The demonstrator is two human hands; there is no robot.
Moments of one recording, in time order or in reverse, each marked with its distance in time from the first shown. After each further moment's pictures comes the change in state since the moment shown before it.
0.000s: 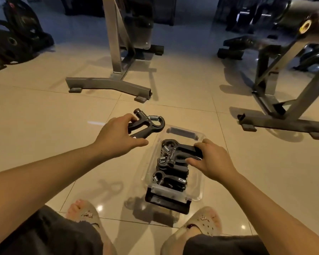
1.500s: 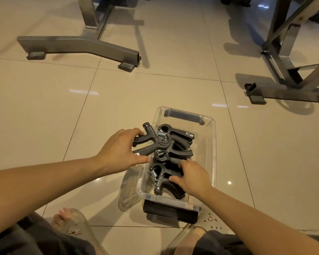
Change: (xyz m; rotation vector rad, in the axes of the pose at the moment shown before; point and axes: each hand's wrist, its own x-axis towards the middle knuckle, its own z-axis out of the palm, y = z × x) left_hand 0.084 -0.085 0.114 0.038 -0.327 0.115; right_hand 0.051 0.000 0.166 0.108 -0.349 0.192
